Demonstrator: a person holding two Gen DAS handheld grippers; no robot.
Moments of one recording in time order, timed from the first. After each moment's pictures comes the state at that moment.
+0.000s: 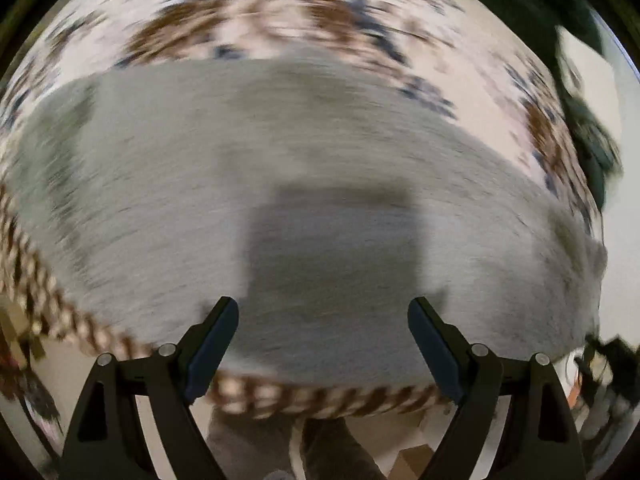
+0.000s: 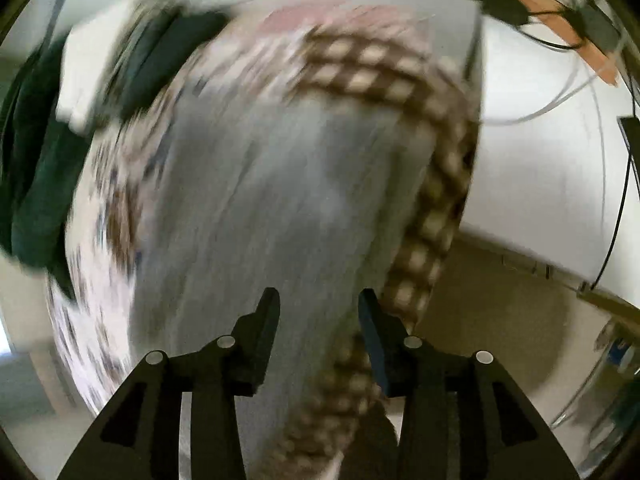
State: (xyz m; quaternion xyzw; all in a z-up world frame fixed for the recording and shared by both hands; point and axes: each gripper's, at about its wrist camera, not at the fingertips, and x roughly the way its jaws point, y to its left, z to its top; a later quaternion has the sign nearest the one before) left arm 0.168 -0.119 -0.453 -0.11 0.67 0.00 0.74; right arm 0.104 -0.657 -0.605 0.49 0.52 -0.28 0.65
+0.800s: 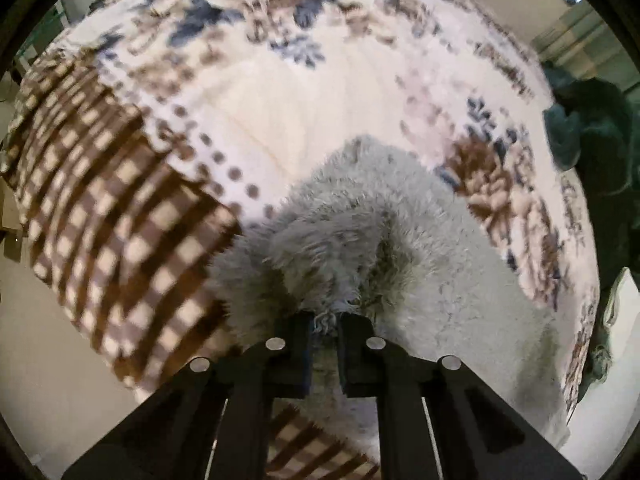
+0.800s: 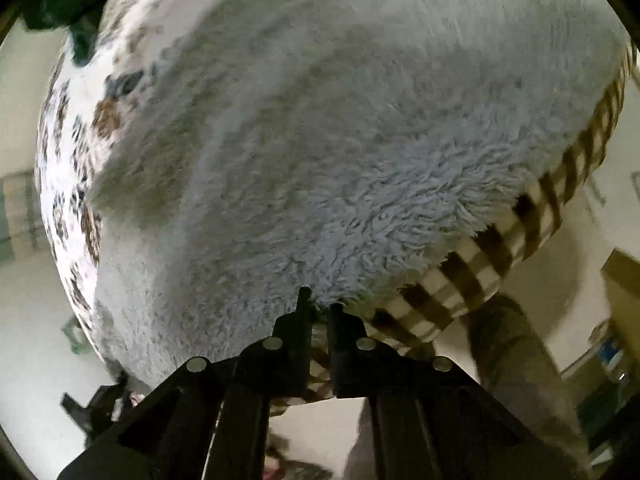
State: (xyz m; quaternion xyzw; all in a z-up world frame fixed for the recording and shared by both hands) left arm 0.177 0.199 -0.457 -0.30 0.55 0.16 0.76; right arm 0.165 -0.310 -0.622 0.40 0.67 -0.12 0.62
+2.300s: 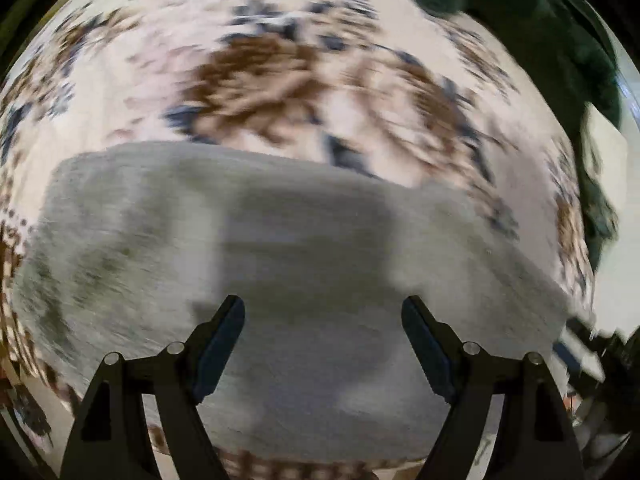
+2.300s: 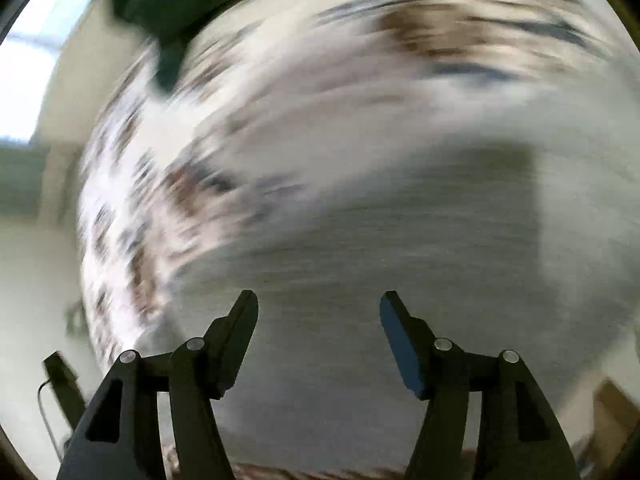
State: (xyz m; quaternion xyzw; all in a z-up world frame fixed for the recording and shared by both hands) left arm 0.248 -0.013 -0.455 -0.13 0.64 -0.02 0.75; right arm 0.252 -0.417 -0.546 0.36 0.57 -0.09 0.73
